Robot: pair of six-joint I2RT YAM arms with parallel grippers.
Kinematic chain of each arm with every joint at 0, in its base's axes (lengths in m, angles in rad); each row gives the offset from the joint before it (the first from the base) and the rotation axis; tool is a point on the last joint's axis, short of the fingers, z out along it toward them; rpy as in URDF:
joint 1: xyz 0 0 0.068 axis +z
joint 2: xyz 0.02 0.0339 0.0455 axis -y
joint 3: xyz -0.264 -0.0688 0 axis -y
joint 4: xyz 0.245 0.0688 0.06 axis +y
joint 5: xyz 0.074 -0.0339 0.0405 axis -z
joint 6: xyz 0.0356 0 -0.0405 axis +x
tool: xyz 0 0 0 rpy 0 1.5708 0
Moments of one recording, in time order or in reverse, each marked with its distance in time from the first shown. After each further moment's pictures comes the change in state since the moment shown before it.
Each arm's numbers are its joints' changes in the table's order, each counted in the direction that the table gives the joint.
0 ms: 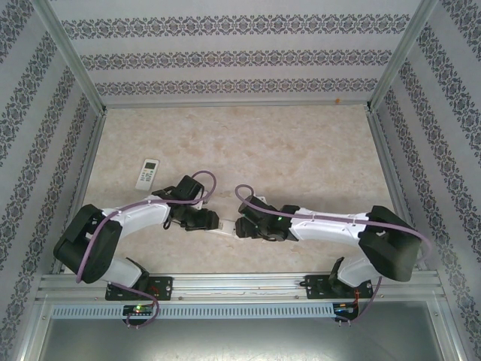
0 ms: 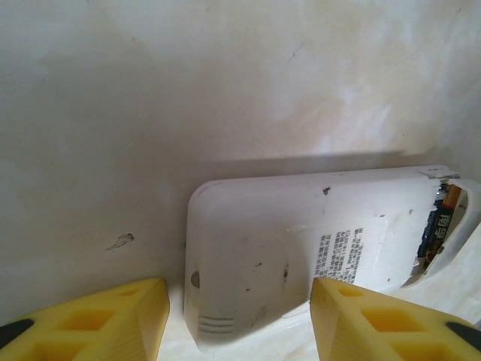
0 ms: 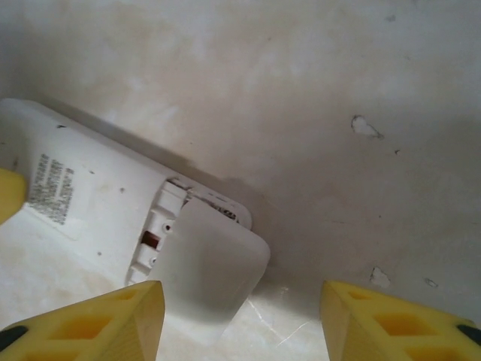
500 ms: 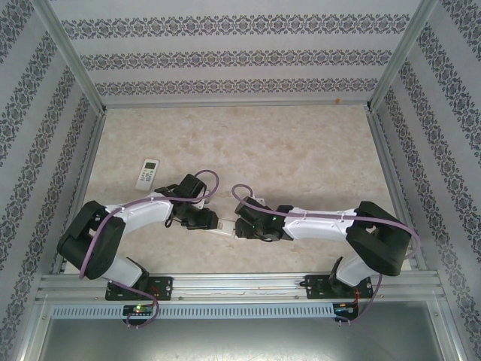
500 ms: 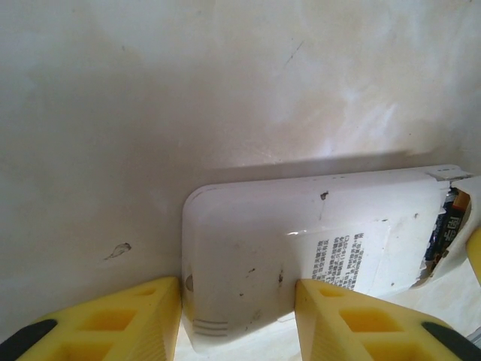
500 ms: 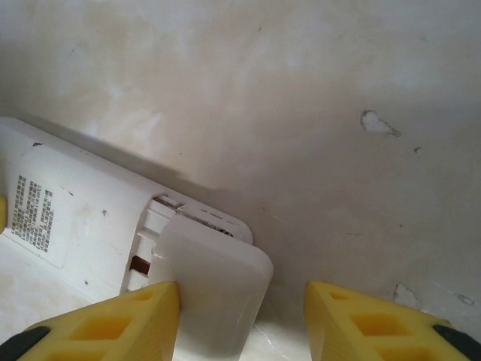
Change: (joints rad) left arm -0.006 -0.032 0.034 0.032 -0.011 0.034; right arm -0.003 -0.058 0.011 -0.033 0.001 0.064
